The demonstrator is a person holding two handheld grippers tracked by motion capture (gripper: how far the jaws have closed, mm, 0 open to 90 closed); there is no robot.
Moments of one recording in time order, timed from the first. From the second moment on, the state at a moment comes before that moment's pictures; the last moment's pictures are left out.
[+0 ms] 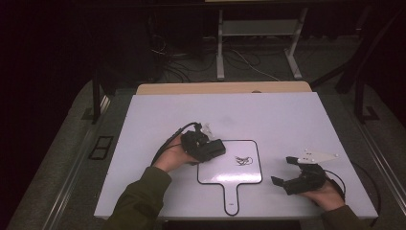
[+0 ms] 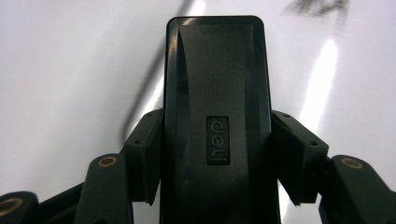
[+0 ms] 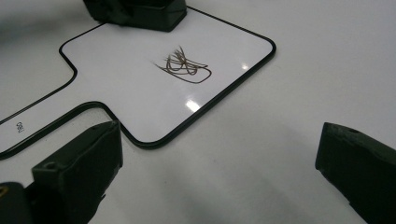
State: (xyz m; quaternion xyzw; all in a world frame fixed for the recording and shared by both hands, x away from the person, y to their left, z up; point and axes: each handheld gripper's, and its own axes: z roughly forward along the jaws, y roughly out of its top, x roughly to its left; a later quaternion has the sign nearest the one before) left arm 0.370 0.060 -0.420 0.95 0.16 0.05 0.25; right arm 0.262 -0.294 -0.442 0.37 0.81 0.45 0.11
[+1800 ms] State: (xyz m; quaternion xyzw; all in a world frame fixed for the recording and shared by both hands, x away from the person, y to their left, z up) left arm 0.373 -0.022 -0.419 0.97 0.10 0.04 0.24; right arm 0.262 -0.294 -0.442 0.37 0.81 0.45 0.11
